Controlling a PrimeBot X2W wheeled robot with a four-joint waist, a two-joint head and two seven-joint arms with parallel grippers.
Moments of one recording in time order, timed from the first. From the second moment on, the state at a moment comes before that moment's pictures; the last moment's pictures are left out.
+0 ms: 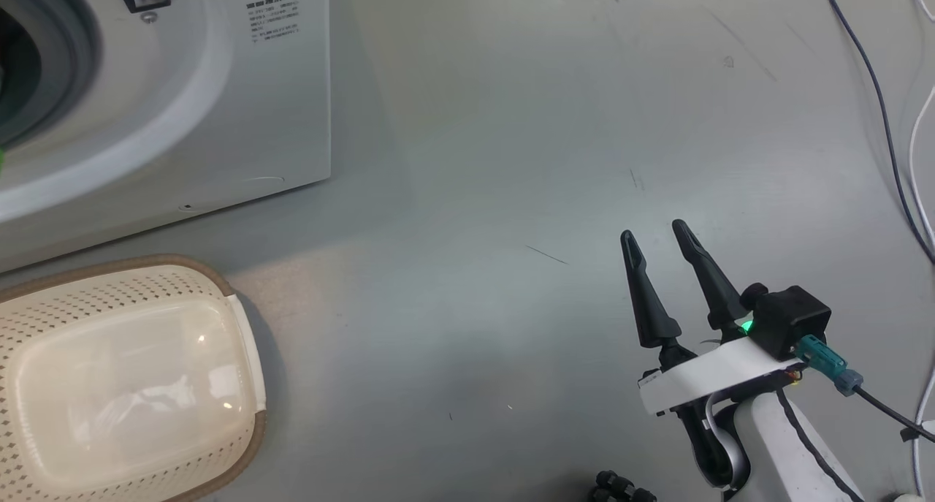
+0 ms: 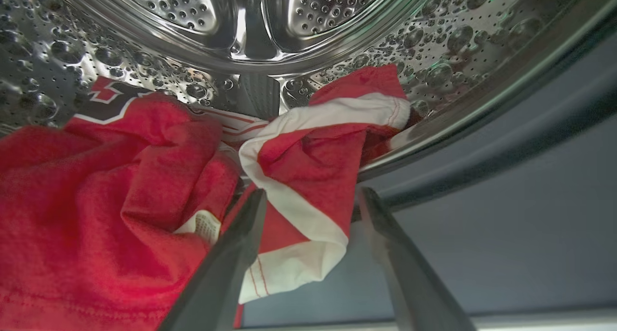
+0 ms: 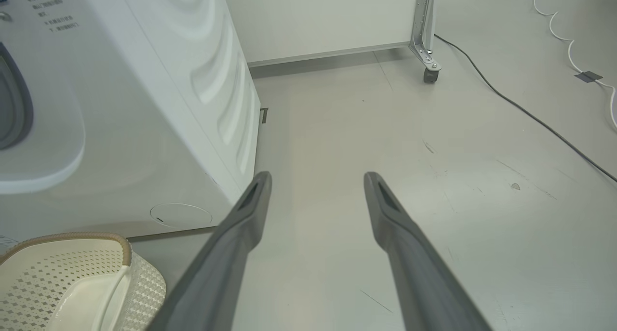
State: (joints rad) left arm -0.75 0.38 -0.01 0.45 -0.61 -0.02 0.31; right arm -0.16 -0.04 0.27 0.17 0.39 0.10 -0.25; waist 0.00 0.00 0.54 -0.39
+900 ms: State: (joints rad) left arm -0.97 0.43 -0.05 0.67 -0.55 0.05 0.48; right arm -0.18 -0.04 0.31 0.14 0.41 0.09 -0.25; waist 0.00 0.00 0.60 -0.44
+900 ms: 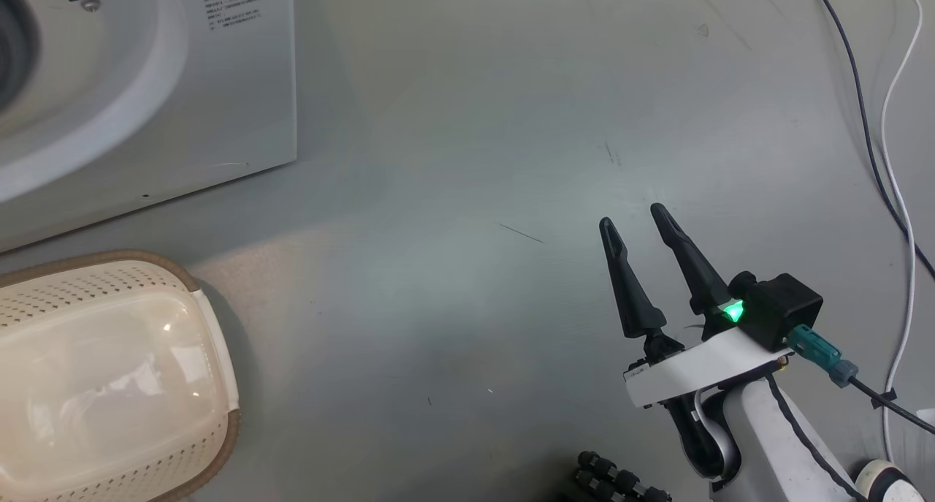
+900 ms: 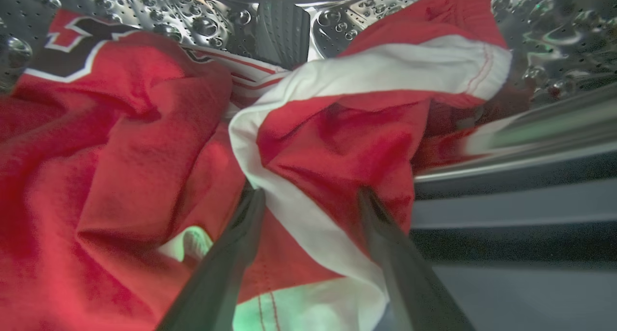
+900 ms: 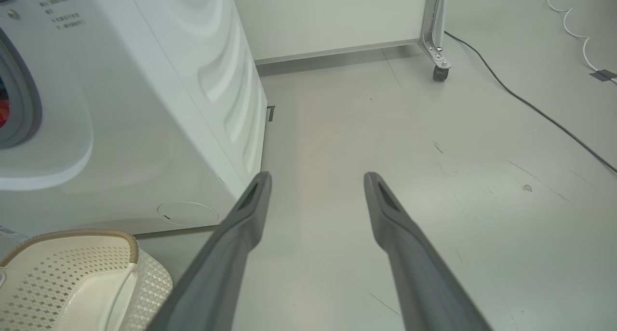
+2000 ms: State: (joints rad) left arm -1.04 0.34 -0.07 0.79 -0.57 -0.05 0.34; right arm -0.22 -0.04 0.31 0.14 0.43 0.07 -0.25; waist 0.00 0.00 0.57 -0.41
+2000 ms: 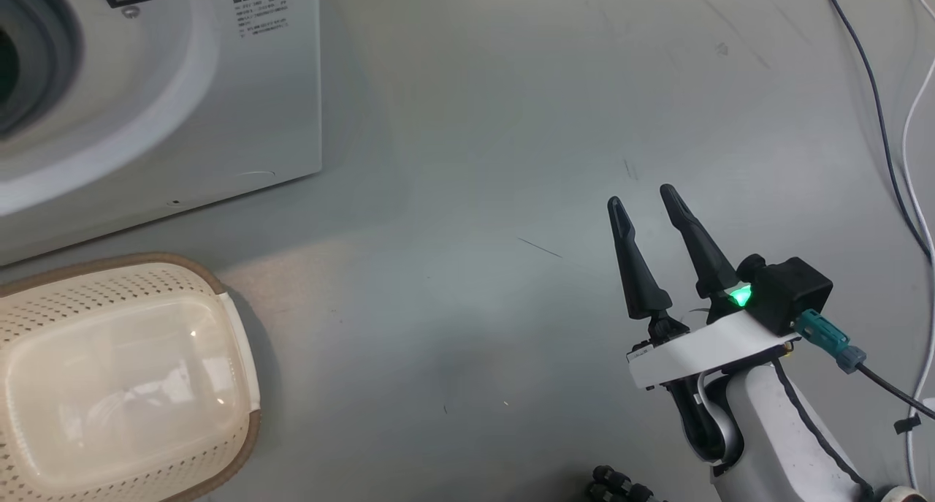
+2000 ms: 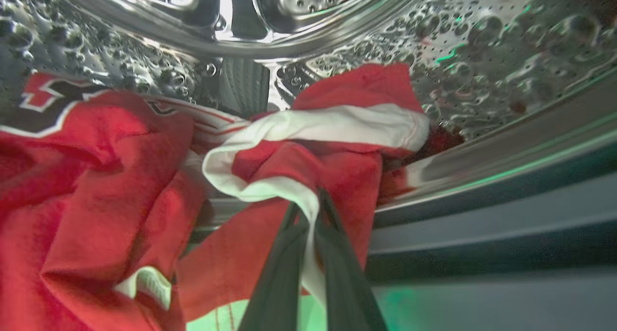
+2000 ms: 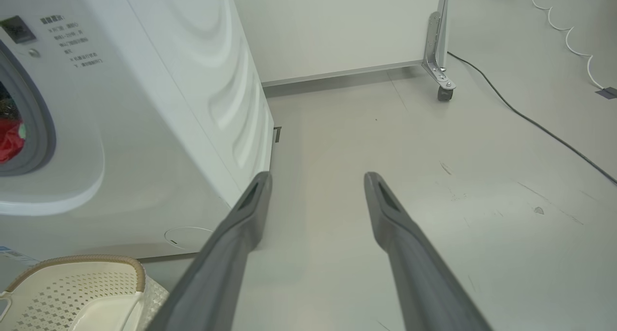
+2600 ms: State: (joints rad) left arm -0.94 0.28 -0.12 0.80 -0.58 -0.11 0.11; right arm -0.21 -0.04 0.26 0.18 0.39 0.07 -0.25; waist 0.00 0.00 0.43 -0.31
